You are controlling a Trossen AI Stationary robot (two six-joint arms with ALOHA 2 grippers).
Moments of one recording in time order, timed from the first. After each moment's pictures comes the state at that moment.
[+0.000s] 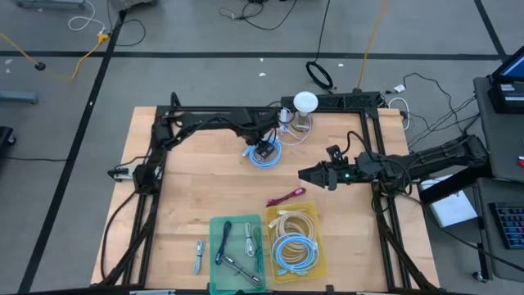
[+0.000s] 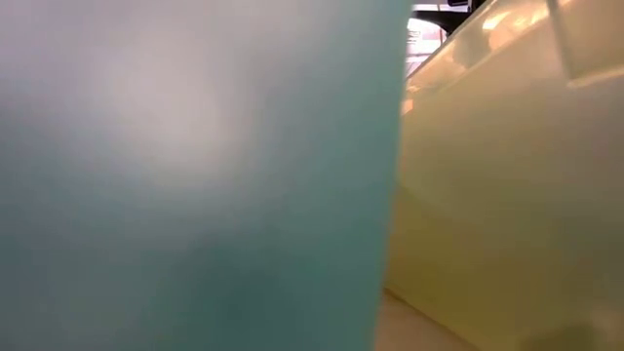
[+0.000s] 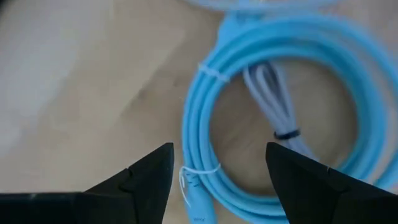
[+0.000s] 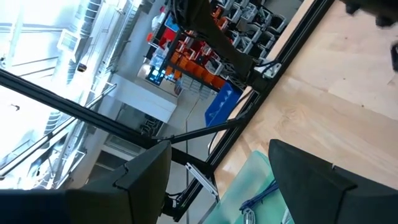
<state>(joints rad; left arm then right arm) 0.38 2.13 1.69 -0.89 -0.09 -0.33 0.19 0.94 0.60 0.31 0.18 1.08</state>
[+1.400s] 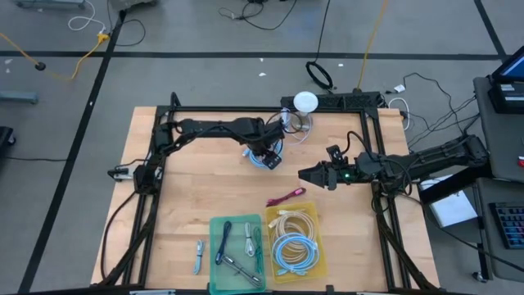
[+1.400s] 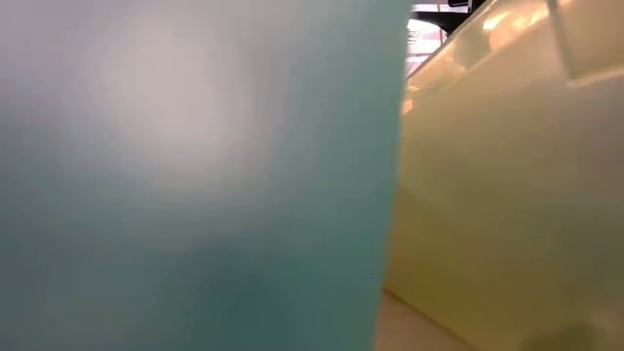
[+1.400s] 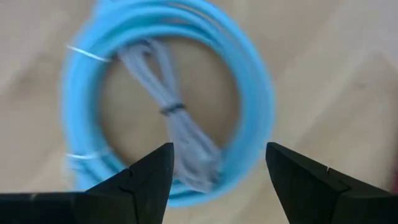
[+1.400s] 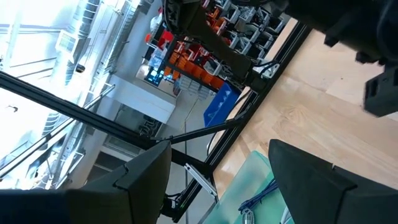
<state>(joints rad) 0.28 2.13 1.69 -0.82 0.03 -0.43 0.19 0.94 0.60 0.30 0.19 1.09</state>
